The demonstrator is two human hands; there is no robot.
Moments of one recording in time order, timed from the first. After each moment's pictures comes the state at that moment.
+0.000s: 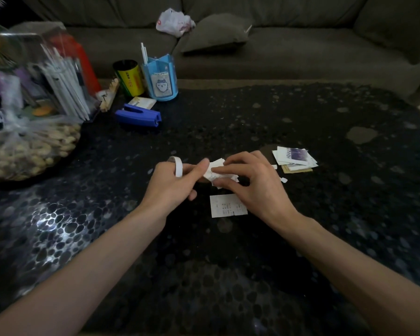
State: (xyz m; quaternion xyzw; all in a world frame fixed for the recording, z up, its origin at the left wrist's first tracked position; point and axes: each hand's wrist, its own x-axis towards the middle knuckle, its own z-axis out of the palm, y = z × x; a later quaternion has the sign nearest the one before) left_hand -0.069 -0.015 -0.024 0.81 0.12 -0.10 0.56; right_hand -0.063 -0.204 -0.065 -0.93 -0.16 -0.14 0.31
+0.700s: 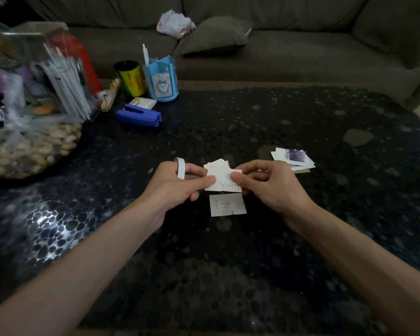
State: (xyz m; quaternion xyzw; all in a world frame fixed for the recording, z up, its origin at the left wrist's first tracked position) left_hand -0.071 -0.011 -0.020 0.80 0.10 -0.15 0.57; right_hand -0.081 -0.215 -0.033 -0.81 0.08 0.06 0.58
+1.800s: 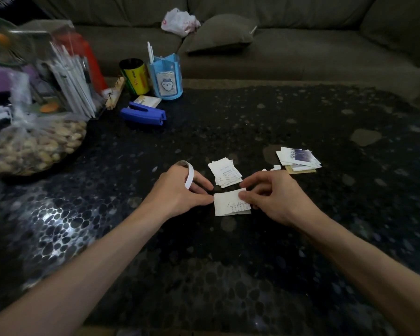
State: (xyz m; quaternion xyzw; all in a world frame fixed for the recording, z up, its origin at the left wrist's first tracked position) left_hand -0.062 0.001 -0.038 0.89 -0.01 -0.15 0.42; right_hand -0.083 -0.218 -0.040 -0.89 0.06 0.11 0.43
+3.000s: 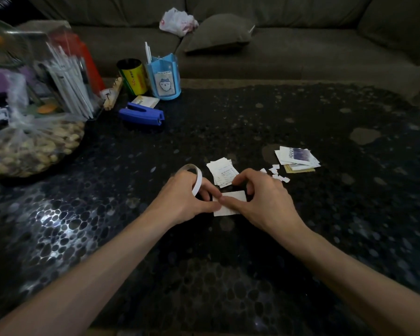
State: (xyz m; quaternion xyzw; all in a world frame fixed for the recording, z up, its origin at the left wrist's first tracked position) left_hand -0.067 -0.008 -0.045 0.91 -0.08 -0.15 0.38; right_hand -0.094 -0.197 -0.048 -0.95 0.03 0.02 0.30
